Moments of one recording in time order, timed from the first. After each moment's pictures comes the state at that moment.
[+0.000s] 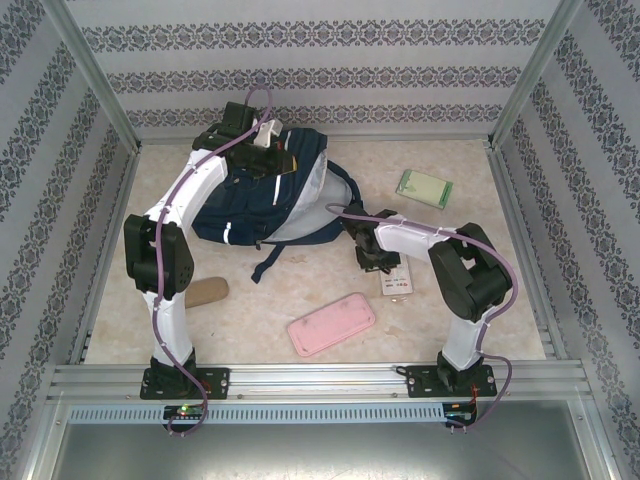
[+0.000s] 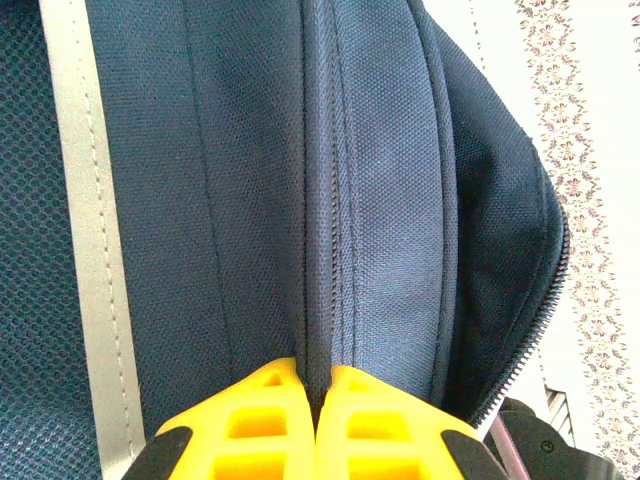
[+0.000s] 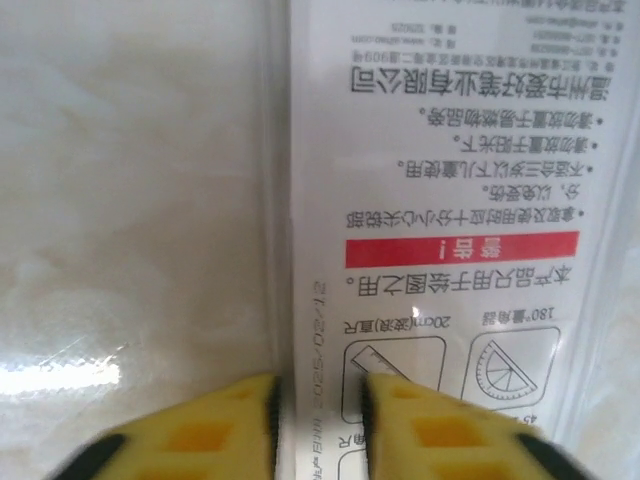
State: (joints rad) left arm -0.24 1.99 1.89 -0.76 0.61 -0.39; right arm 0.55 1.84 1.12 -0.79 0.29 0.50
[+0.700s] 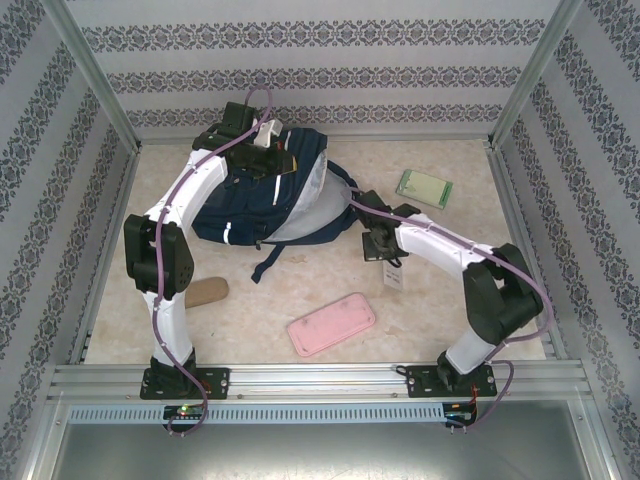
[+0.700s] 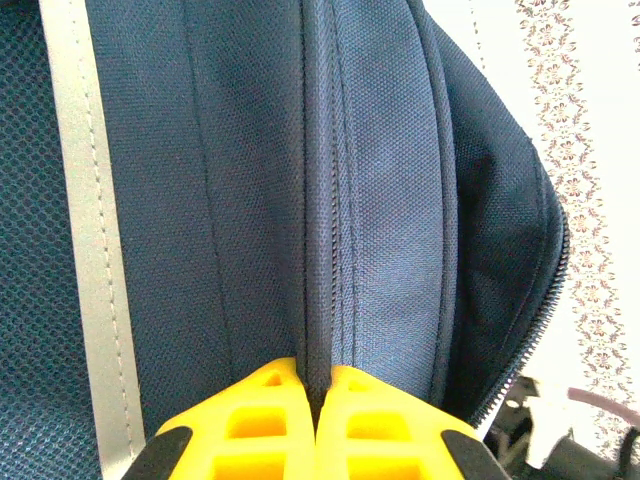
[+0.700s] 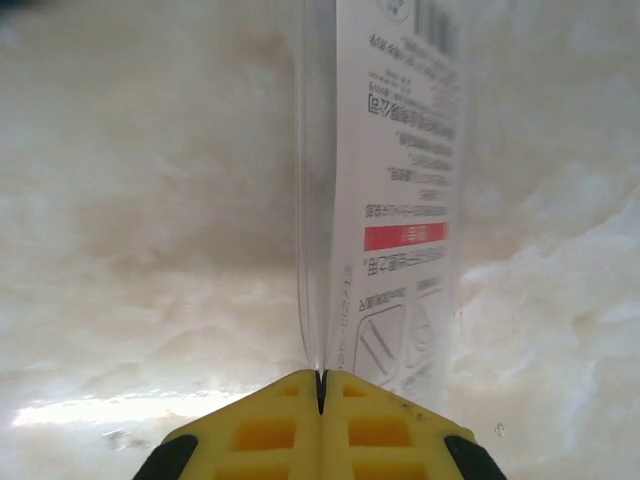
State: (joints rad) left arm -0.24 1.99 1.89 -0.76 0.61 -0.39; right arm 0.53 1.62 1.13 -0.81 0.24 0.50
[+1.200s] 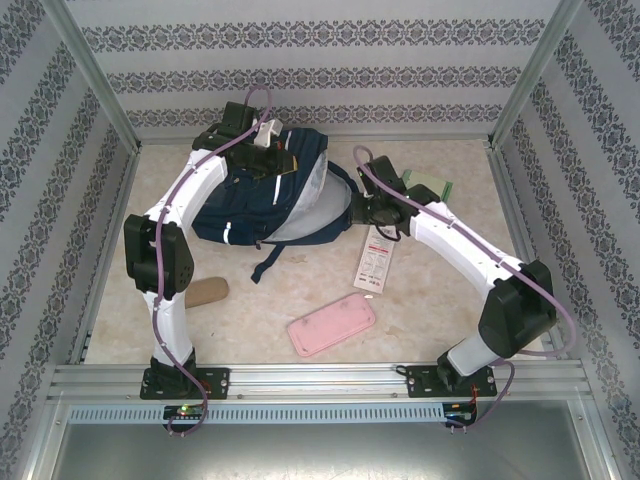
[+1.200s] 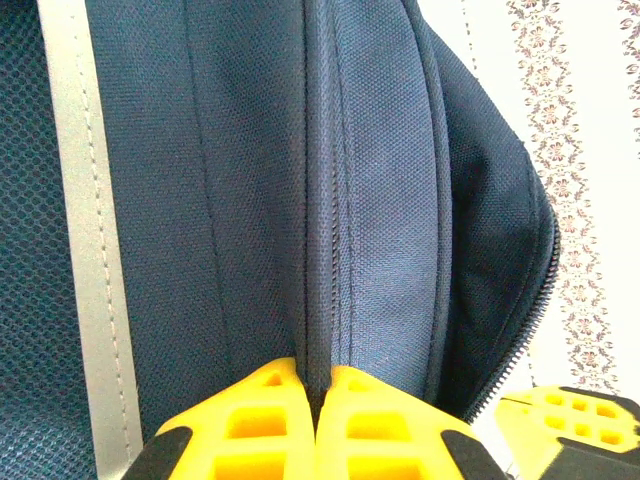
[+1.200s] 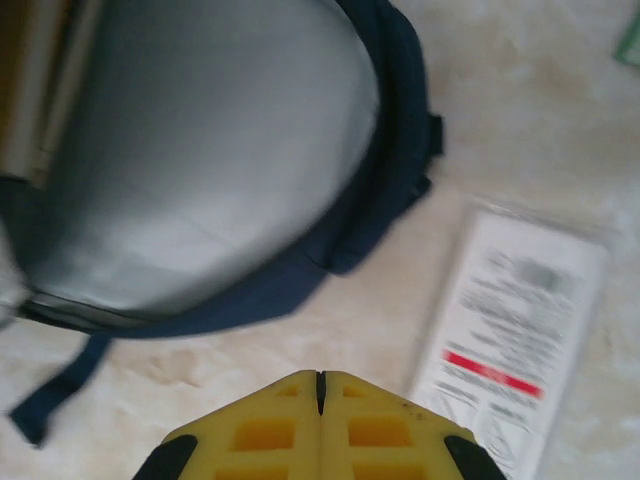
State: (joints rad) left arm -0.24 1.99 1.89 -0.76 0.63 -0.41; right arm 0.51 1.55 1.33 -0.67 0.03 0.54
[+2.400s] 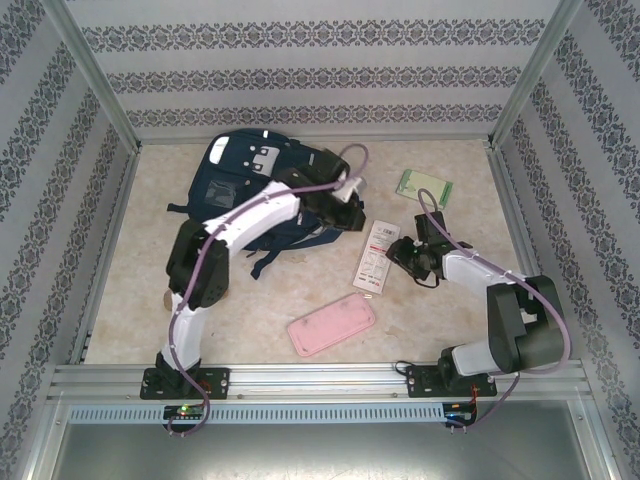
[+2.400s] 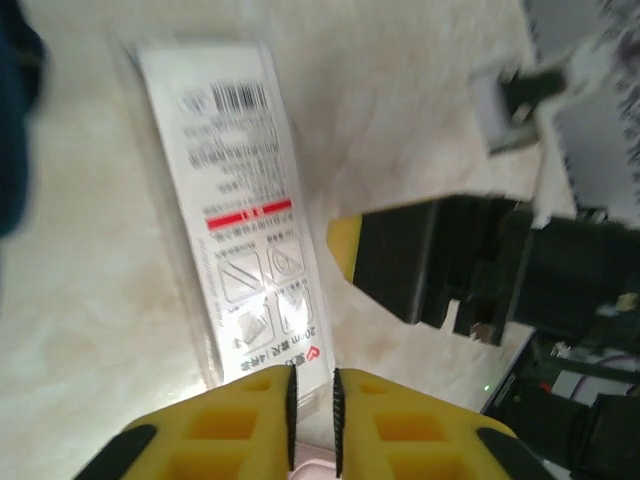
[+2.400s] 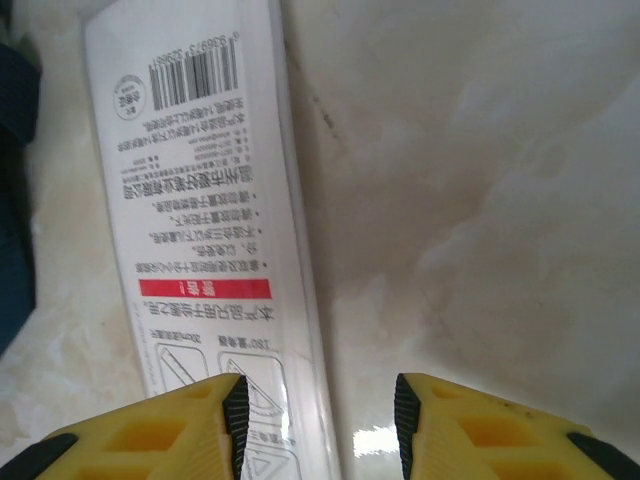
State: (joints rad) left arm -0.67 2.11 1.84 -0.76 0.52 -0.39; right arm 0.16 1.44 0.65 -0.25 -0.25 0.81
